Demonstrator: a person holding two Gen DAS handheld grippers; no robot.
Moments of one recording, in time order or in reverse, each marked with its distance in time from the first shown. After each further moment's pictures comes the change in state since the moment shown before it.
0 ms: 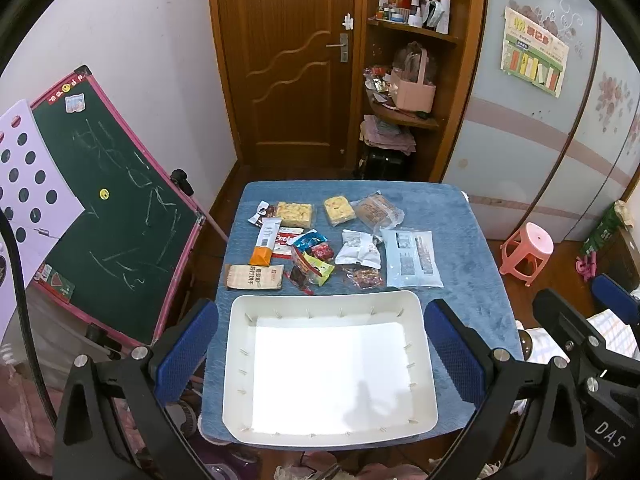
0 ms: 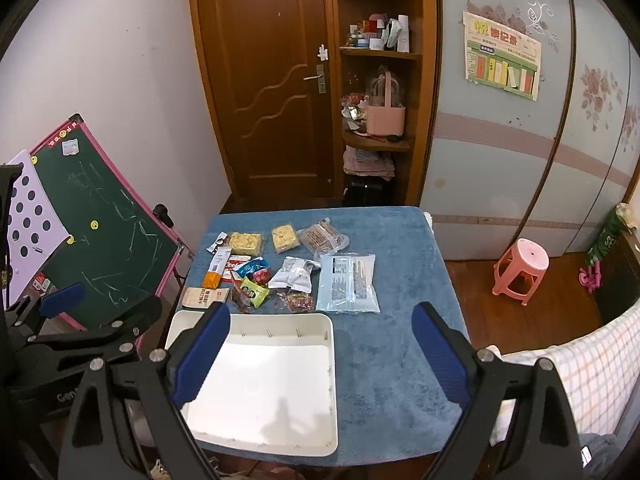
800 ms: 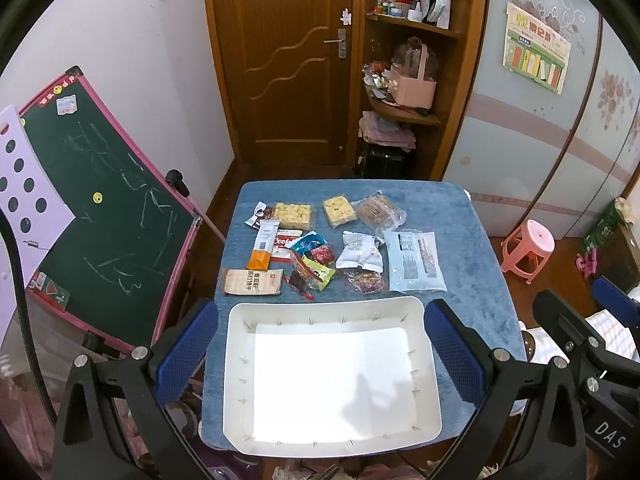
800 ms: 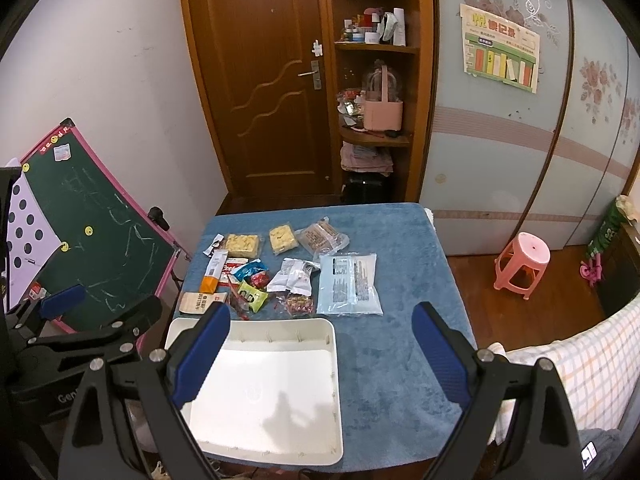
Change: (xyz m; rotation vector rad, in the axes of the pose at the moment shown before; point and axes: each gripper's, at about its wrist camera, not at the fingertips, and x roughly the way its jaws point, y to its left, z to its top) left arm 0.017 -0.012 0.003 0.018 0.017 0.012; right arm 0.017 -0.005 0.004 0.016 0.016 -0.002
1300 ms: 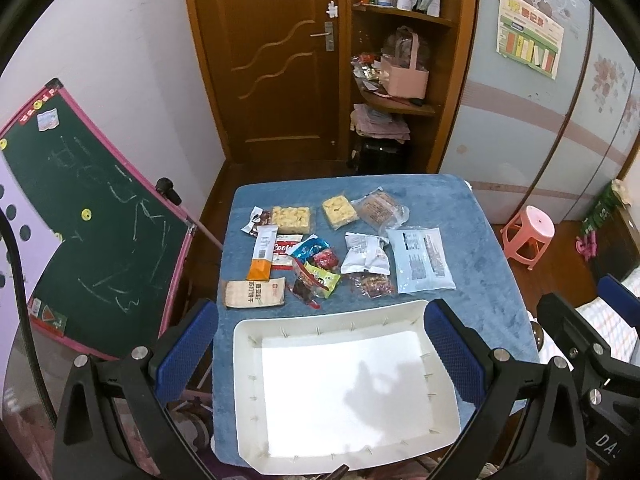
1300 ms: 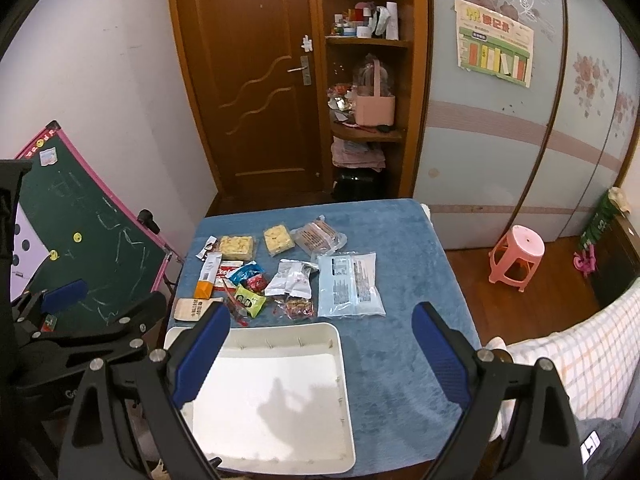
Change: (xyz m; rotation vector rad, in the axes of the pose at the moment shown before) left arm 0.024 0.013 0.022 0.059 0.032 -0.030; right arm 0.018 0.018 0.009 0.030 0.017 -0.048
